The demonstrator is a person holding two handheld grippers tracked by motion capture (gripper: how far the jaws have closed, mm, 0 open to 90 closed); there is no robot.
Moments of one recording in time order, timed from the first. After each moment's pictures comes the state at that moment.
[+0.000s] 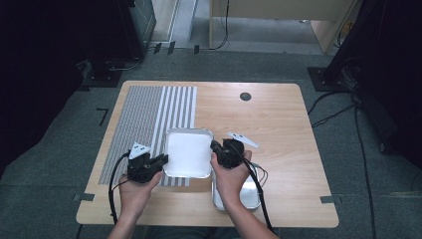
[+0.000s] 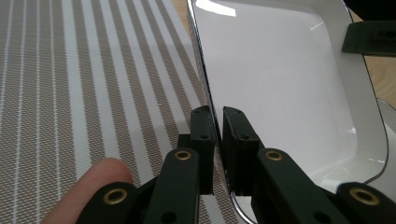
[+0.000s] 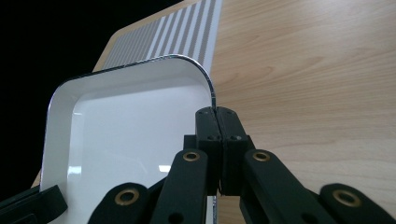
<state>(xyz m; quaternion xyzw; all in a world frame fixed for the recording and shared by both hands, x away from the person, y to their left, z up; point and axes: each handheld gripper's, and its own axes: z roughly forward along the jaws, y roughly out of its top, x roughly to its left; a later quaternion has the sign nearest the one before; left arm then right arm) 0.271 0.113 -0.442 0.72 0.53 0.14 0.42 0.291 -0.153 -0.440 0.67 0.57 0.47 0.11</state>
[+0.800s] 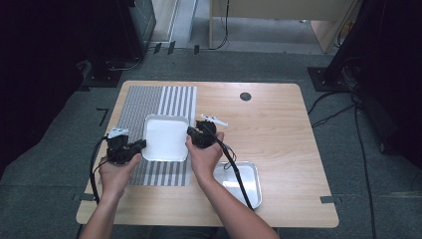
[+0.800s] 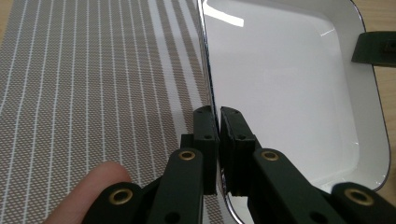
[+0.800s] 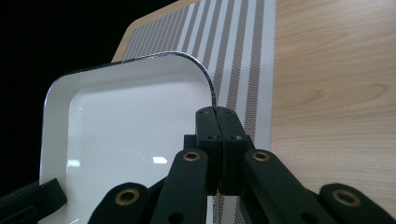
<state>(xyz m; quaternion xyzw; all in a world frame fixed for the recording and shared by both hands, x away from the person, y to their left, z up) 0.325 0.171 -0.441 0.71 0.57 0.16 0.39 0.361 -0.085 -0.449 0.66 0.58 0.46 0.07</state>
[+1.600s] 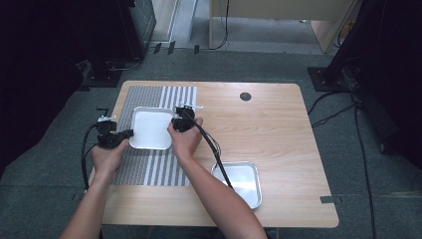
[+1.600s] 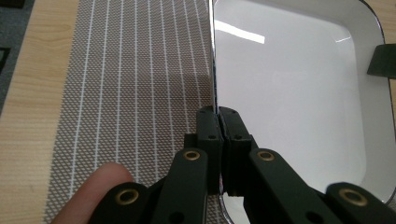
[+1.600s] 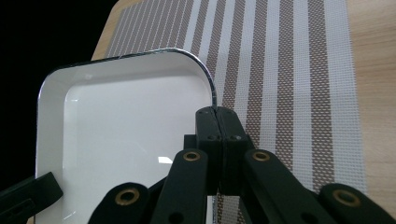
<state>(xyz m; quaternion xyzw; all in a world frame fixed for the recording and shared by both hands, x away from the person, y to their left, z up) 0.393 0.223 -0.467 0.68 0.62 0.15 0.36 0.432 -0.024 -0.470 0.68 0.60 0.42 0.06</state>
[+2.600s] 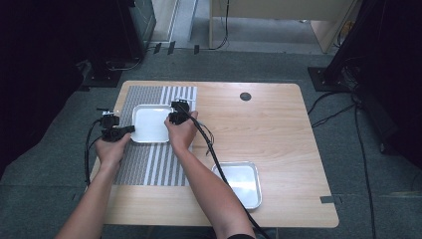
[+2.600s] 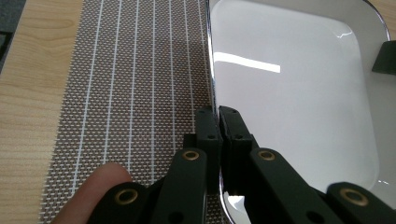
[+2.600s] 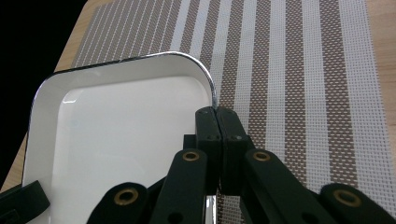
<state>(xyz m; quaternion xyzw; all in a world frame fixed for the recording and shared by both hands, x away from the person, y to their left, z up) 0.426 0.225 -0.488 0.67 0.64 0.14 0.35 0.472 -0.007 -0.486 0.68 0.62 0.39 0.08</state>
